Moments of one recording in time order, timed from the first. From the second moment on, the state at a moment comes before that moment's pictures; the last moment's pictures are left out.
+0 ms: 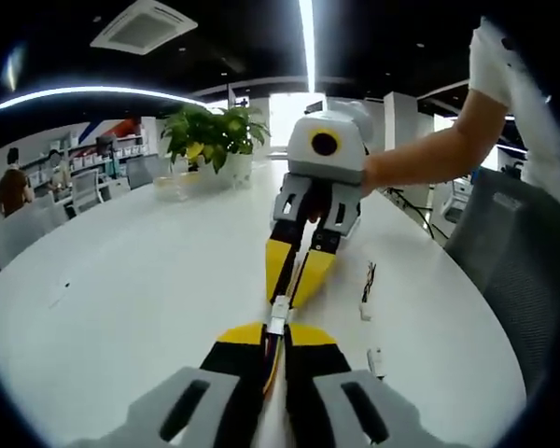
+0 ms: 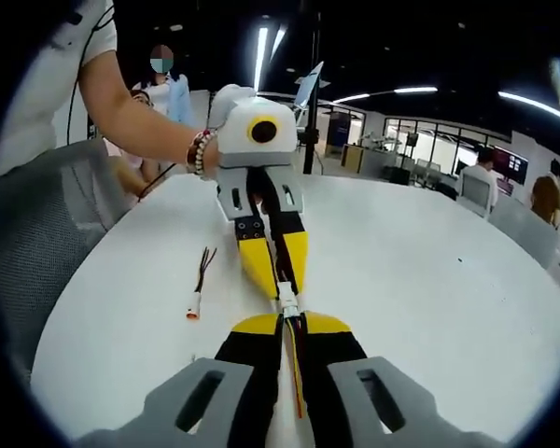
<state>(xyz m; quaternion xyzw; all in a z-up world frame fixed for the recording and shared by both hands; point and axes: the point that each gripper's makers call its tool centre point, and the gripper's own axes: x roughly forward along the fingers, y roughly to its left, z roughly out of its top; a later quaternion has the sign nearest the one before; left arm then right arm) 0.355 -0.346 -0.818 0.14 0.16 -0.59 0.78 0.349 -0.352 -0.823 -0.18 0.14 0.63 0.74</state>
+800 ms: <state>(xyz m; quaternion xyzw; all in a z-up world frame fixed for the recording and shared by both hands) 0.363 -0.345 -0.836 0.15 0.18 -0.58 0.78 0.356 -0.358 -0.841 -0.16 0.16 0.62 0.75</state>
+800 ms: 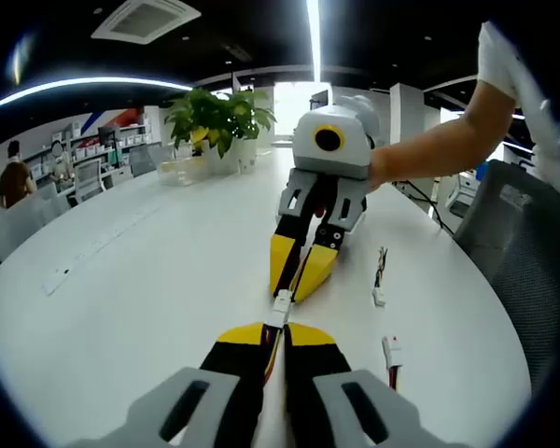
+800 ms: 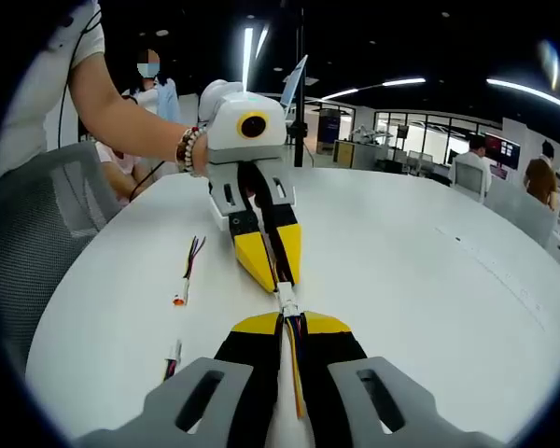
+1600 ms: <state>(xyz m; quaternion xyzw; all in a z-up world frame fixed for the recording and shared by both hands) 0.362 -0.343 -0.844 0.15 0.19 -0.57 0.78 0.357 -0.358 -0.848 -0.16 0.18 0.61 0.75</state>
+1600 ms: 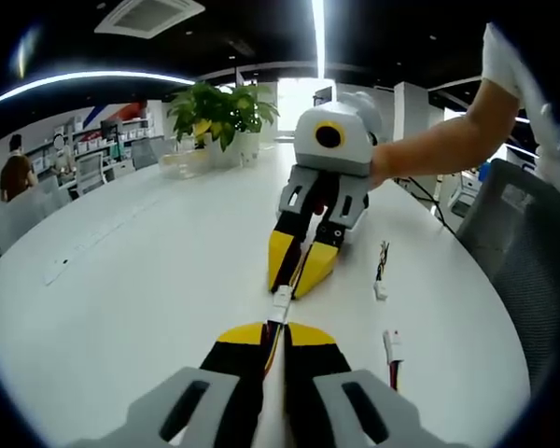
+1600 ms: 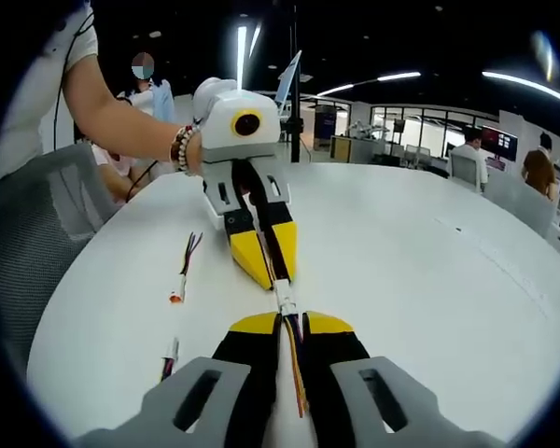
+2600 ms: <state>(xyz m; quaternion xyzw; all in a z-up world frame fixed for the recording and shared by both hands) 0.337 -0.326 -0.792 0.08 0.15 -0.55 0.82 0.347 -0.375 -0.785 -0.10 0.13 0.59 0.79</state>
